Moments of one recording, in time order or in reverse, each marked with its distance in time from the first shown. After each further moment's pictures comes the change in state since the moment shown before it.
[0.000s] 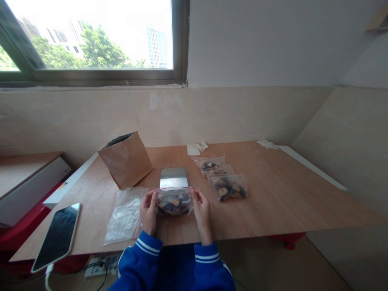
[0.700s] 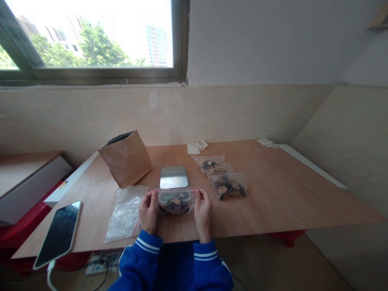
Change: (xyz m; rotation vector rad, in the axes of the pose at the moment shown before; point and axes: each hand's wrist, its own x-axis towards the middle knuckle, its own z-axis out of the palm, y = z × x) left_hand -0.002 -0.005 -0.007 0.099 0.007 0.052; right_hand -0.005 0.016 -0.005 -0.163 0.153 -0.095
